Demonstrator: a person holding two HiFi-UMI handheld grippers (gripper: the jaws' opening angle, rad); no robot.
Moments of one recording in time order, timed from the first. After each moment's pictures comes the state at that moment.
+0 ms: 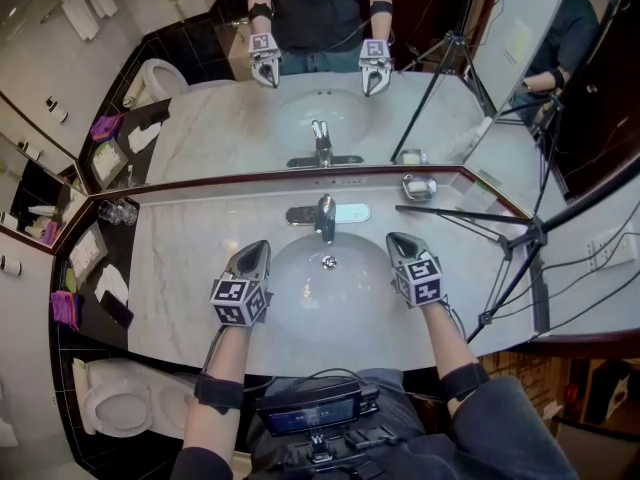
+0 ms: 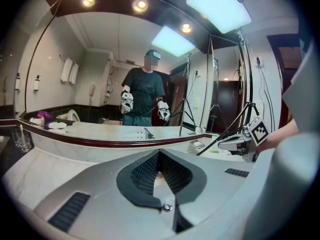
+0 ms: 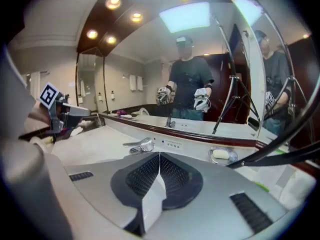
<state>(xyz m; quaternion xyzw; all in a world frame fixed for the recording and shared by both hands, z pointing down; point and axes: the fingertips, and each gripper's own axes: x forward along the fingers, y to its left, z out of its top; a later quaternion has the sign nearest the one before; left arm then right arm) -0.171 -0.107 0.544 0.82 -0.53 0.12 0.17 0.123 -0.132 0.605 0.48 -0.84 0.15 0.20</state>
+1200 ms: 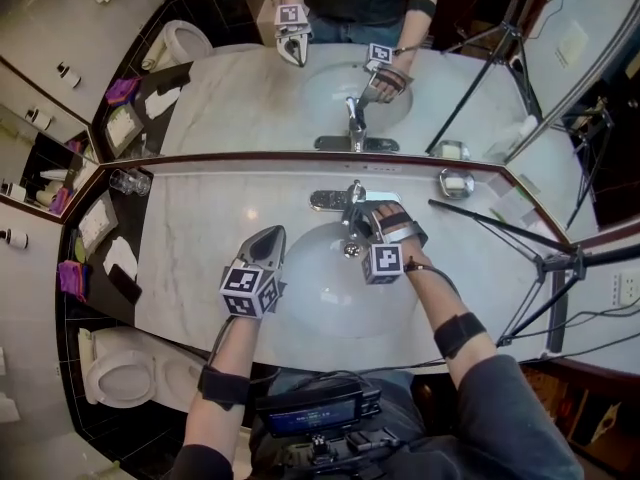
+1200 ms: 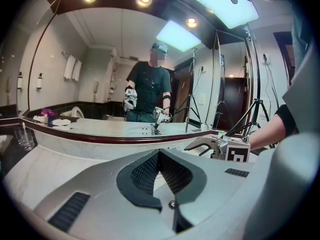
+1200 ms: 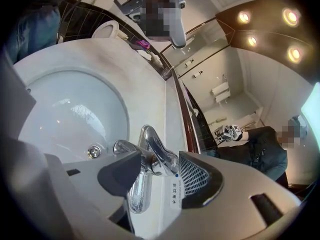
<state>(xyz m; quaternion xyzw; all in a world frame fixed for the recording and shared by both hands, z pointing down) -0.190 -0.128 0.562 0.81 -0.54 0.14 0.18 -0.044 -0.195 0.678 0.20 -0.79 -0.36 0.46</state>
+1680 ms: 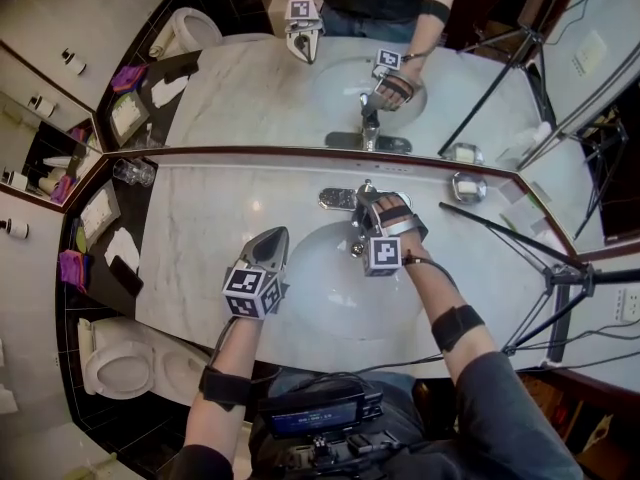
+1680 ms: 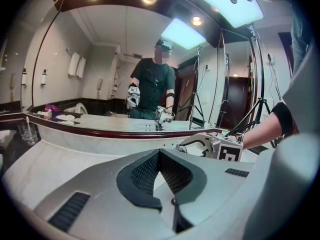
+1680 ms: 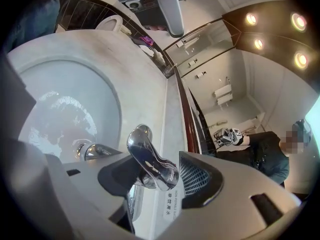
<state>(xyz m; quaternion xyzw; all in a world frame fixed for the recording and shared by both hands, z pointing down) -0.206 -0.126 0.579 0.80 -0.55 0.14 0.20 -0.064 -0.221 0.699 0.18 -0.77 -0.38 0.48</state>
